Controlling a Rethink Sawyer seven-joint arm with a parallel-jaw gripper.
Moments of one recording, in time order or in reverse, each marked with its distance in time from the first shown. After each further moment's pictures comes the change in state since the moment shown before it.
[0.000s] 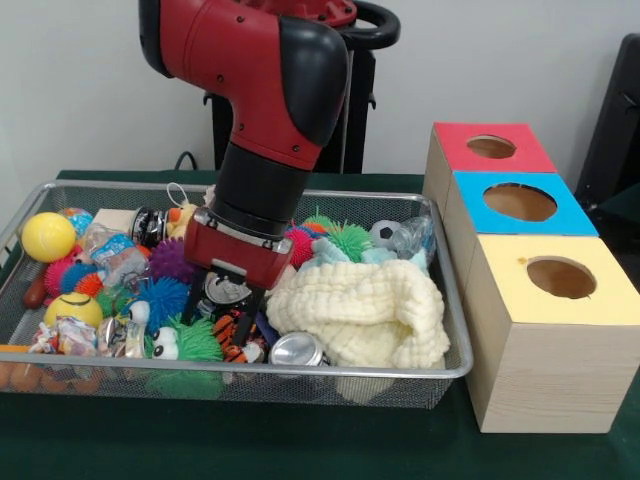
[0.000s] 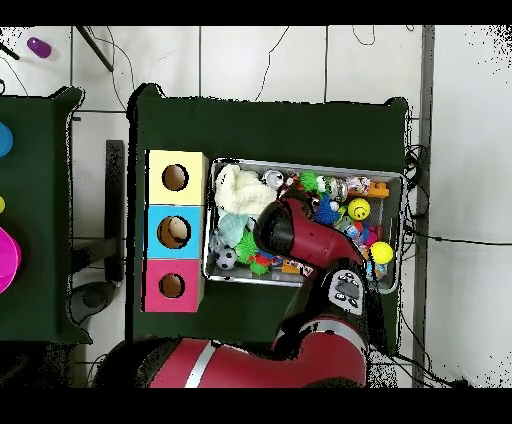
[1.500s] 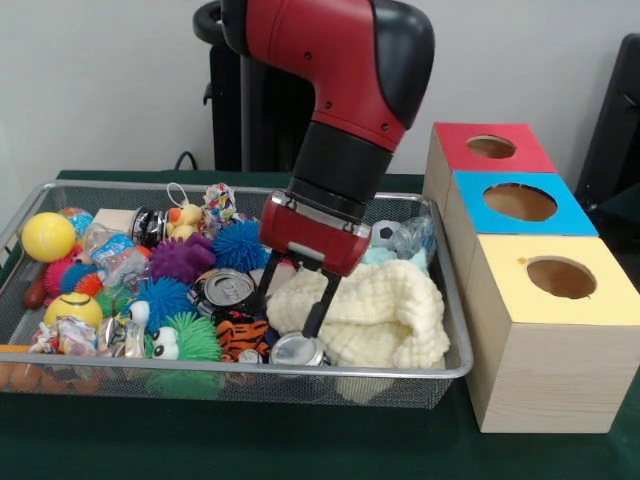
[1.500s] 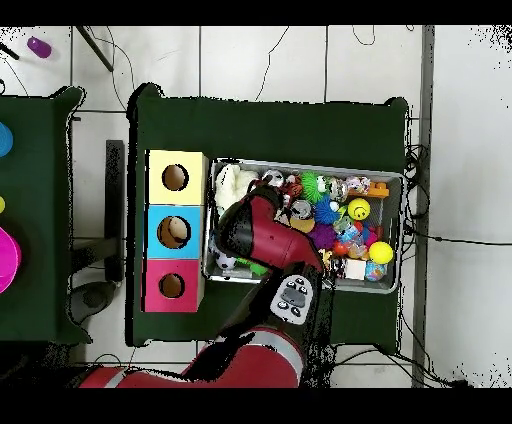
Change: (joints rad) arm 0.174 -0.016 -0.073 0.056 0.142 -0.072 0.039
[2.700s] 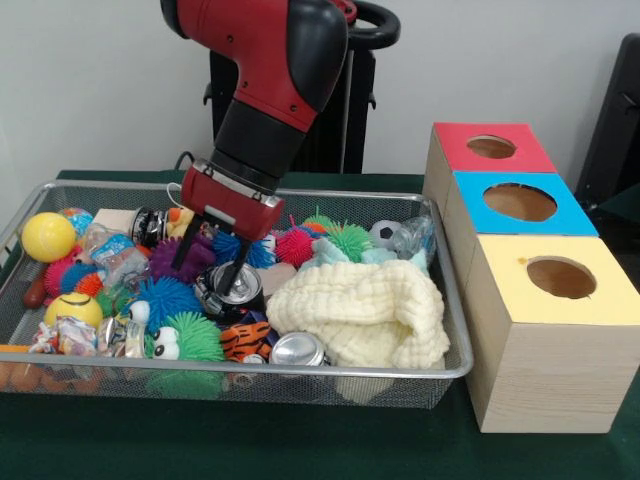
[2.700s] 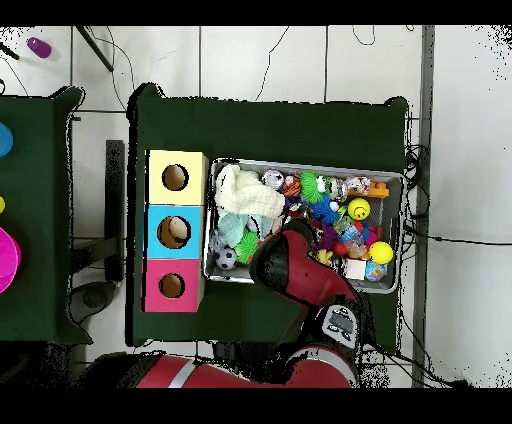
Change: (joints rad) arm -0.129 -0.026 0.012 0.160 -0.093 -0.149 0.059
